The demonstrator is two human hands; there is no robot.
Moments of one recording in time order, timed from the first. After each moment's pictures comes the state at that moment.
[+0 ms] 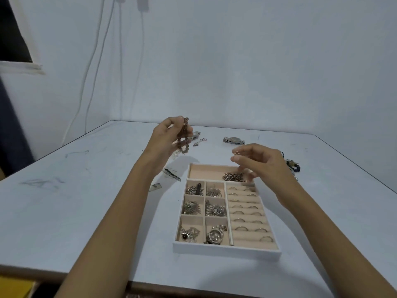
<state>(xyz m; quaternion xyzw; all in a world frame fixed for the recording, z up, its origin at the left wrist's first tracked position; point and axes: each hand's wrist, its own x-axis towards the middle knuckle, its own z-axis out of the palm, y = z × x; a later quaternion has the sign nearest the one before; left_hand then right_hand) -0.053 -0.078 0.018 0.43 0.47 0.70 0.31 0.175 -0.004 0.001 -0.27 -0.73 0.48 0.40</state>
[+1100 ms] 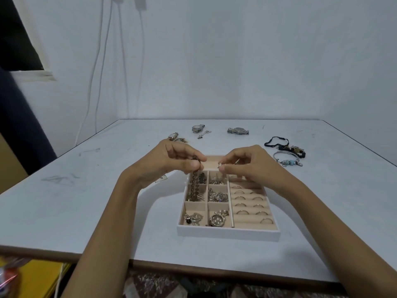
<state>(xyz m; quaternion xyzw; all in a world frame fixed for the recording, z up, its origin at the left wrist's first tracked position) -0.038 -0.136 0.010 0.62 0.50 0.48 0.37 0.168 -0.020 -0.004 -0.26 -0.83 0.42 0.27</state>
